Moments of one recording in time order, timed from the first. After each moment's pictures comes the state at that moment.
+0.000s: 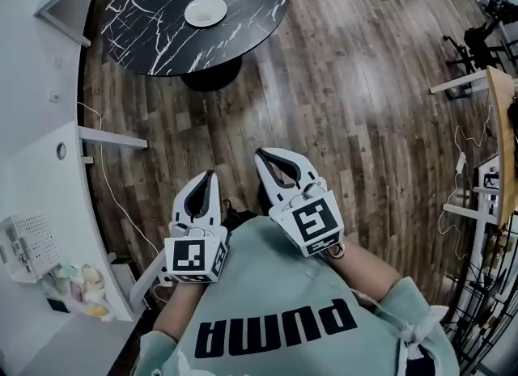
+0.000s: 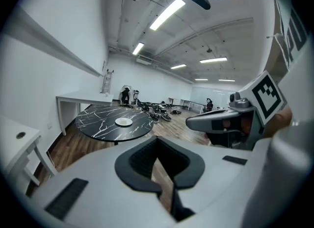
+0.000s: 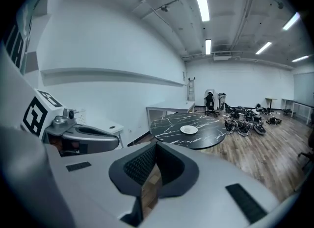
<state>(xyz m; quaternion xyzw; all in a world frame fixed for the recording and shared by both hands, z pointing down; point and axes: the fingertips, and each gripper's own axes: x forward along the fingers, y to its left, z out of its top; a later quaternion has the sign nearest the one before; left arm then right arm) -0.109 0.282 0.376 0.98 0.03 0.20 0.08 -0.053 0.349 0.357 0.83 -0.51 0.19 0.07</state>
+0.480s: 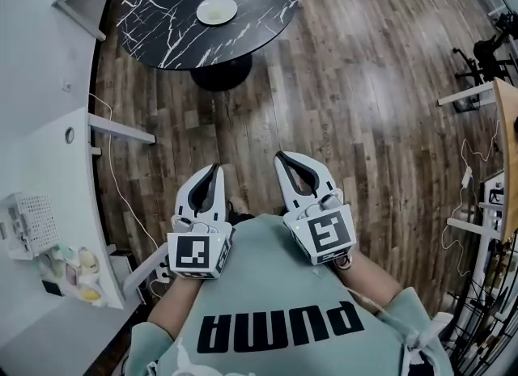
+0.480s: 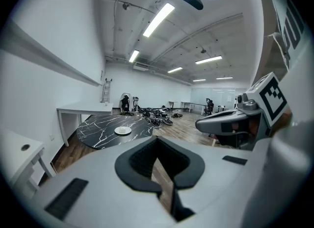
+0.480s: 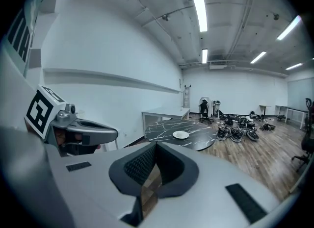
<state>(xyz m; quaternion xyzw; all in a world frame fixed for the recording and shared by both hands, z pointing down) -0.118 0.310 0.351 0.98 0.02 0.17 0.04 -0.066 0.403 0.338 0.86 -0.48 0.16 0.07</state>
